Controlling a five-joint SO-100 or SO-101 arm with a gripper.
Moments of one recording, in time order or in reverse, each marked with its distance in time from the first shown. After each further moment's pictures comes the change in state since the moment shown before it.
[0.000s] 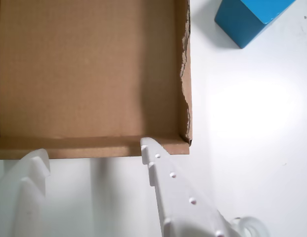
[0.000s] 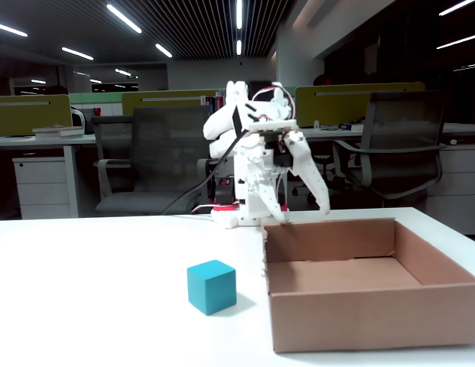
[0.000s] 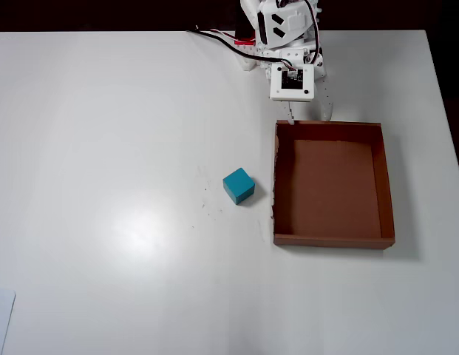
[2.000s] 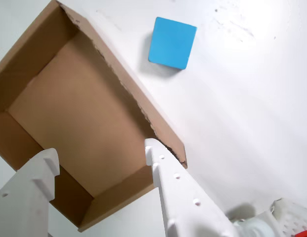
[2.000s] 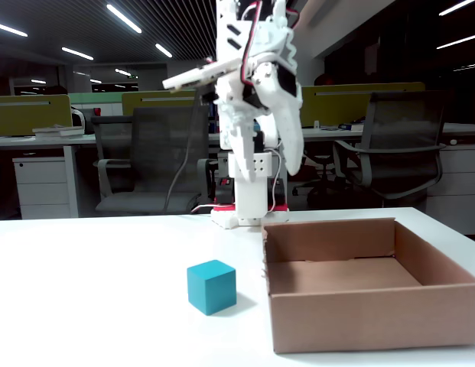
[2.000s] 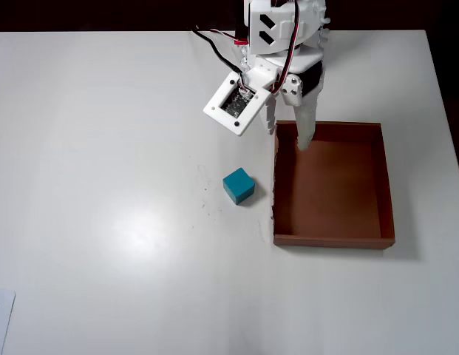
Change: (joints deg) arm 16.6 -61.0 -54.7 1.1 21.0
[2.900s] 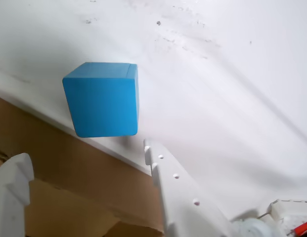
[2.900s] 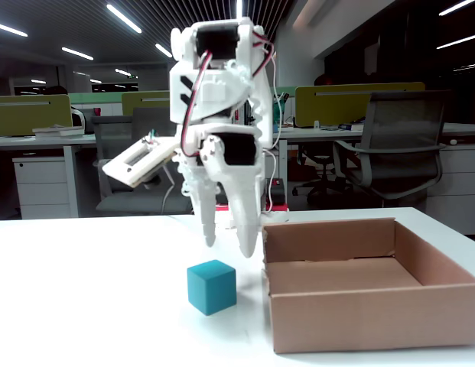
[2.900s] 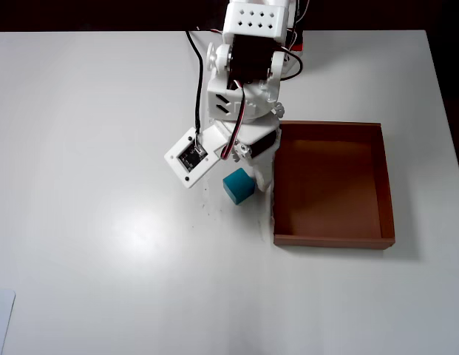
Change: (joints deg) arm 11.0 -28.5 -7.2 -5.4 1.1
